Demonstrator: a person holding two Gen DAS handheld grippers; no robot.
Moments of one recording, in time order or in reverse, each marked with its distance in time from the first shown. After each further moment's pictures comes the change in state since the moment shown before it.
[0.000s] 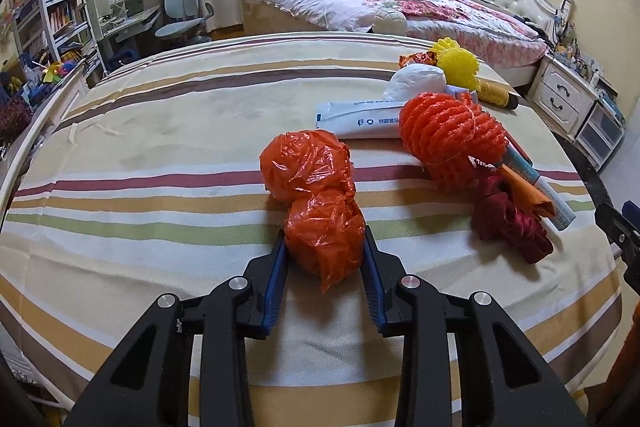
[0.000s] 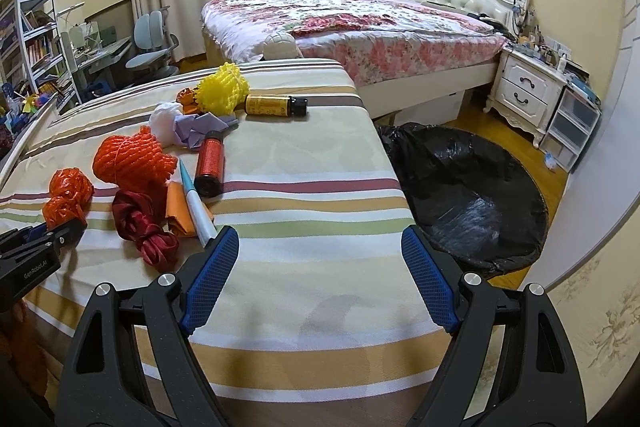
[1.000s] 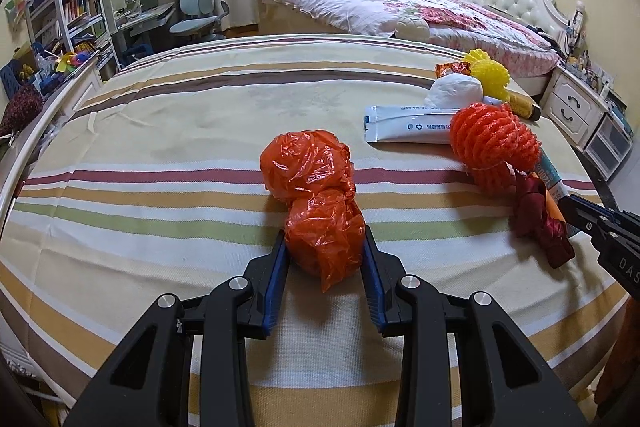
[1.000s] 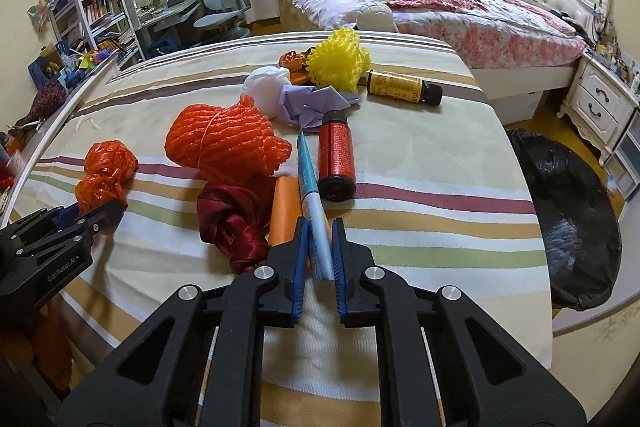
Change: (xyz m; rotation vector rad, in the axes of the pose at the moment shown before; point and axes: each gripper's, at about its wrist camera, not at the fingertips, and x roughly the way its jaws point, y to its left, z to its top) left arm 0.001 0.033 -0.001 -0.040 -0.012 0.024; right arm 0.032 0.063 0.009 -0.122 0.117 0.224
